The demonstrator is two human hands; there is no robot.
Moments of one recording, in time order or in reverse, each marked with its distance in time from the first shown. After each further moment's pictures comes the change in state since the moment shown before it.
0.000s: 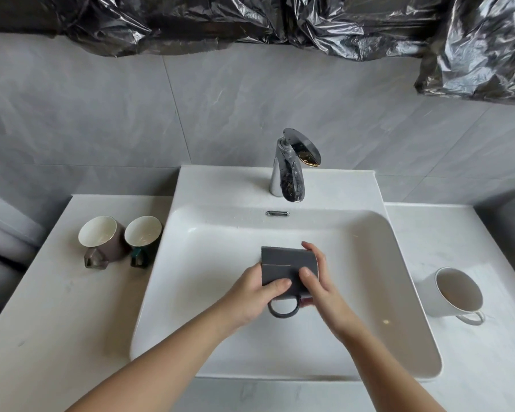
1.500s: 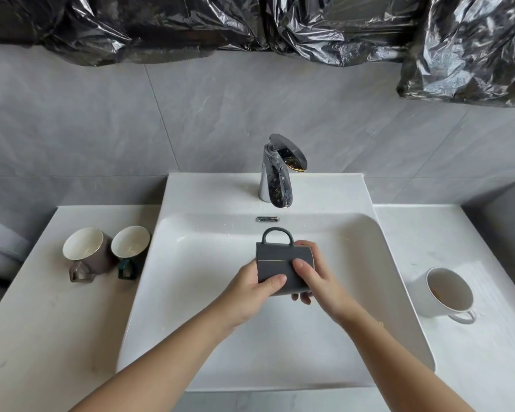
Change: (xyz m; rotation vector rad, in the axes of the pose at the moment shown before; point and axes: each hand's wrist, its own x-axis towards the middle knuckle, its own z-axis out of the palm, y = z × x) left_hand 0.014 0.012 0.004 0.054 -0.013 0.078; right_hand 0.019 -0.016 -0.019 -0.066 -0.035 -0.031
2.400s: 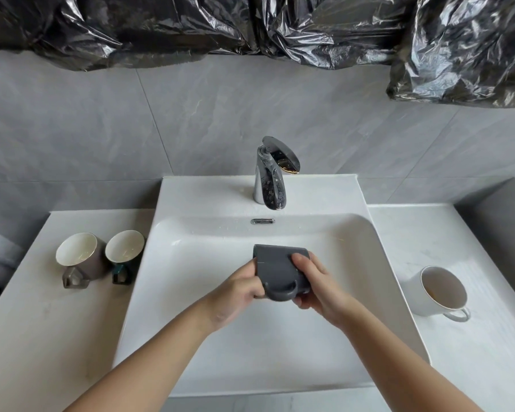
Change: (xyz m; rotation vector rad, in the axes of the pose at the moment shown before) left_hand 0.004 0.003 -0.015 -0.163 -0.256 -0.084; right_hand 0.009 0.006 -0.003 0.272 0.038 0.219
